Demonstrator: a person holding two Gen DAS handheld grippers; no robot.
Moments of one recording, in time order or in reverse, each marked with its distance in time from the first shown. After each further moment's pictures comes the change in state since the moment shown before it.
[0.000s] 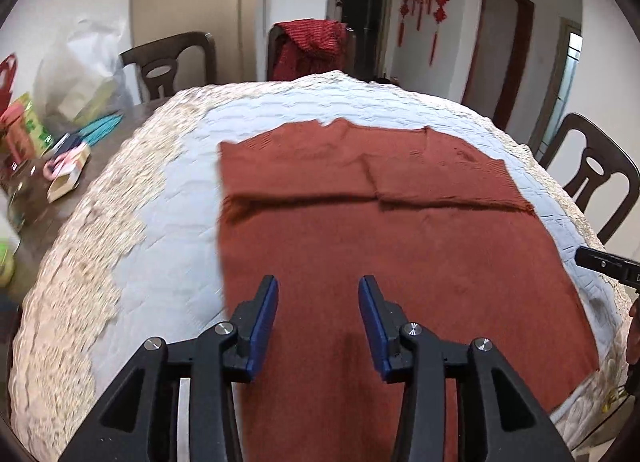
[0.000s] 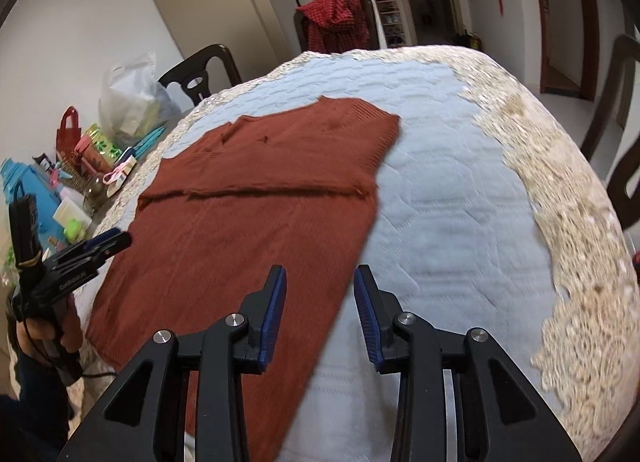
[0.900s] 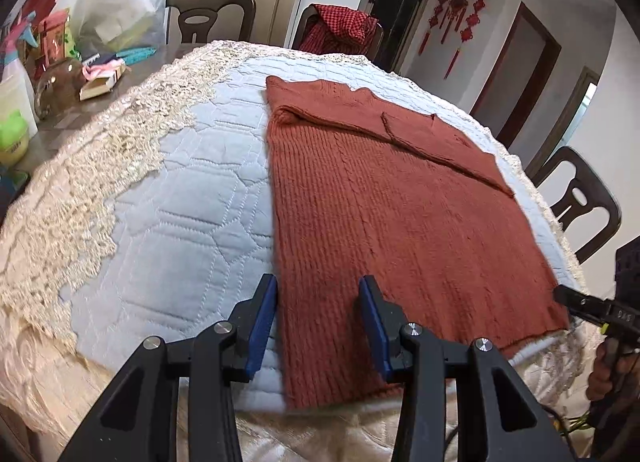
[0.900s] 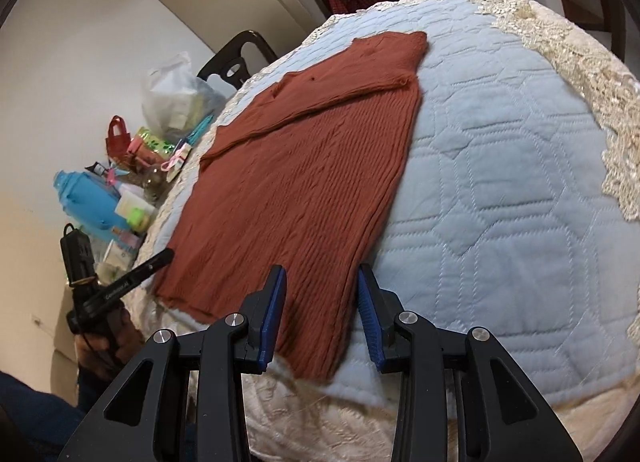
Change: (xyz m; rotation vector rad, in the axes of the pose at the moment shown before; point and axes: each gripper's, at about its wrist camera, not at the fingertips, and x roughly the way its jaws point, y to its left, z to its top) left arm -0.038 0.029 -0.066 -0.199 0.044 -0.096; right arm -0.008 0.012 -0.060 0.113 0.082 0.257
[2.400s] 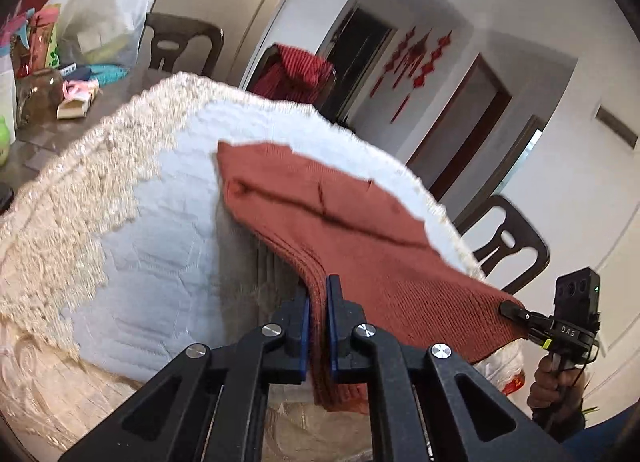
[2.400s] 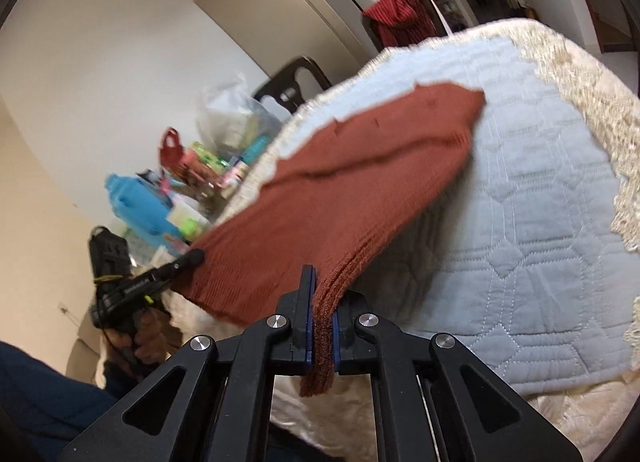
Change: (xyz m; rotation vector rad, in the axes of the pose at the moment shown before) left arm -0.063 0.001 0.017 -0.055 -0.154 -0.246; right arm -0.046 0.028 0.000 -0.069 -0.134 0.174
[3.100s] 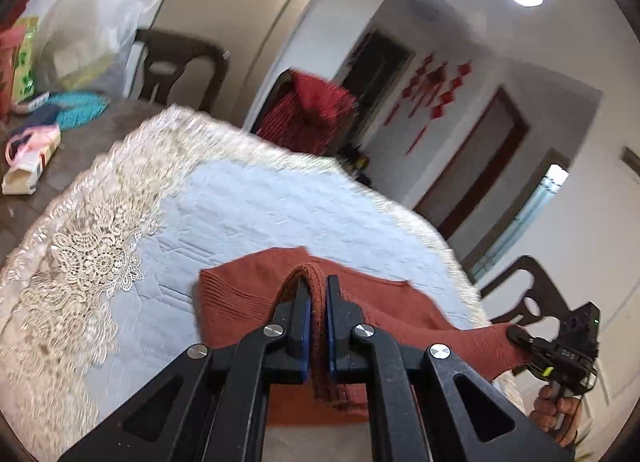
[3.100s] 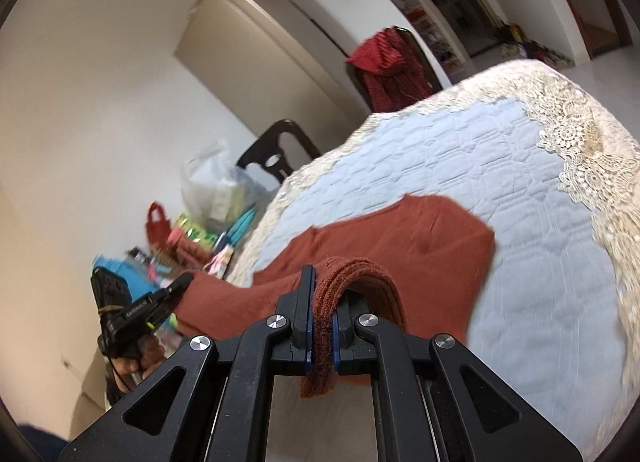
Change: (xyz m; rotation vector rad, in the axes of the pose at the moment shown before) left arm 0.120 0.031 0.133 -0.064 -0.041 0.048; right arm 0.060 -0.056 0.135 0.114 -0.113 -0.033
